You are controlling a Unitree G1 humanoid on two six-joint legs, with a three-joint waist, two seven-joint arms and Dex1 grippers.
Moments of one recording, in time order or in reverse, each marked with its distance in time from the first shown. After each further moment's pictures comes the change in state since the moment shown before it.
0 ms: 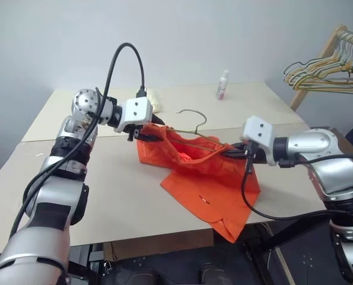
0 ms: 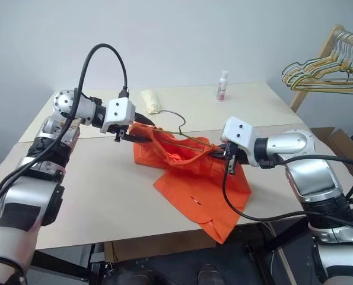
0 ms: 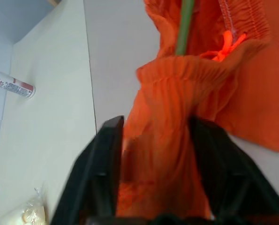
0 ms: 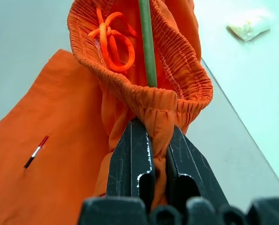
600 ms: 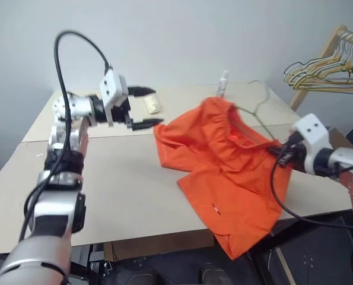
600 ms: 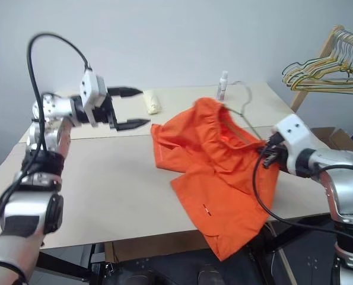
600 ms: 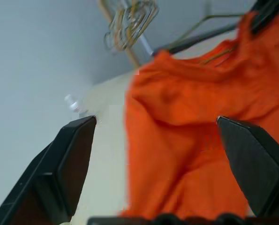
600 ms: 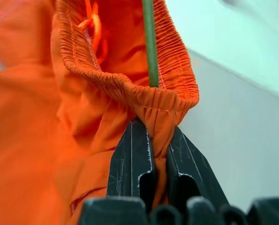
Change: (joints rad) left arm 0.273 -0.035 0.234 -0.373 -0.327 0.359 0.132; right arm 0.259 -0.004 -0.407 -0.097 0.027 0.476 -0.415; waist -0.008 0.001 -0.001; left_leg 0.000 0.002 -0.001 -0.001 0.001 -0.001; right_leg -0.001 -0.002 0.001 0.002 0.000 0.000
